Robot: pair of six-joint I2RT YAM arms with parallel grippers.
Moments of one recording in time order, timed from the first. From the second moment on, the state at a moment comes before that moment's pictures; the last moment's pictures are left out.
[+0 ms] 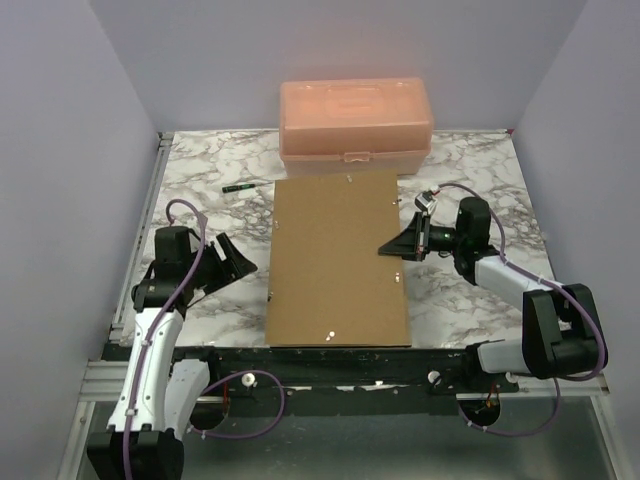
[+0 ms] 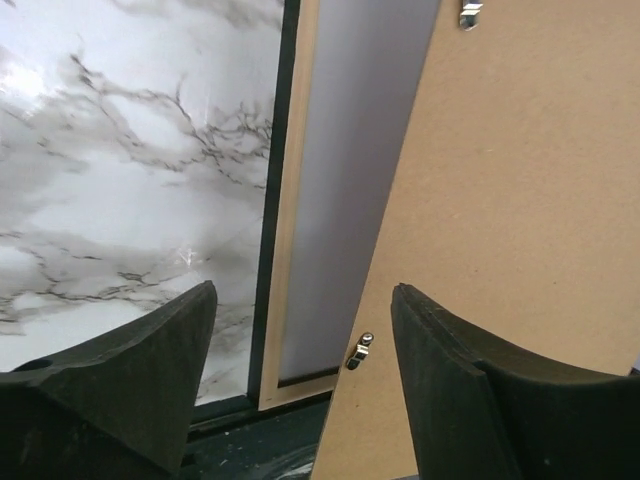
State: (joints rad) left arm 0.02 0.72 0.74 -0.75 0.43 -0.49; right arm 0.15 1.35 0.57 0.47 -1.20 1.04
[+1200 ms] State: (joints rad) left arm -0.21 0.96 0.50 -0.32 0.37 -0.66; right arm 0.10 1.37 0.57 0.15 -1.17 0.79
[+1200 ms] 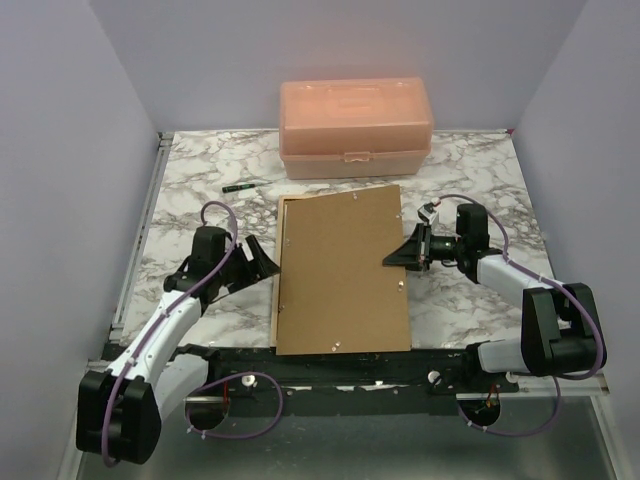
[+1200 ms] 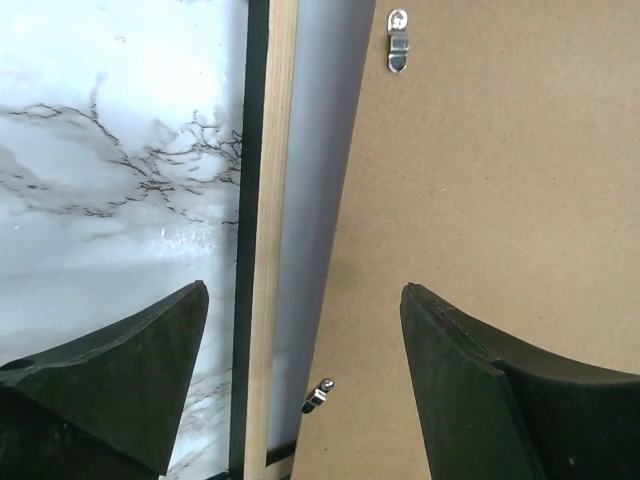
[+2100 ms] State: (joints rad) left arm -0.27 1.24 0.53 -0.27 0.28 -0.63; right arm 0.09 1.30 0.57 0.05 -1.13 0.76
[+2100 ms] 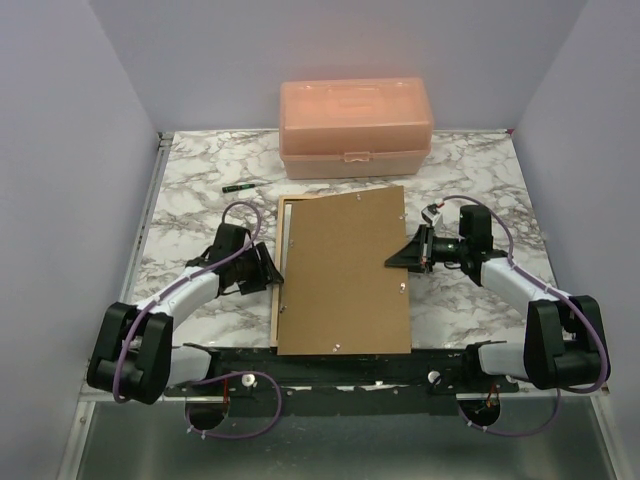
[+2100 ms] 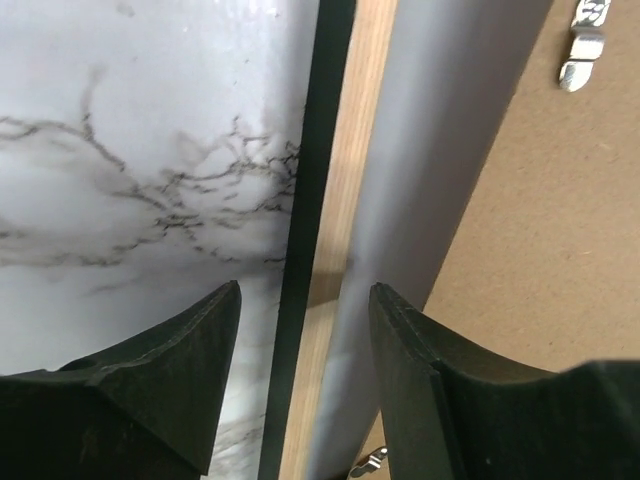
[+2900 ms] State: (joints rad) left arm -0.37 1.30 0.57 -0.27 0.21 -0.63; right arm 0.09 1.30 0.64 -0.13 -1.10 0.66
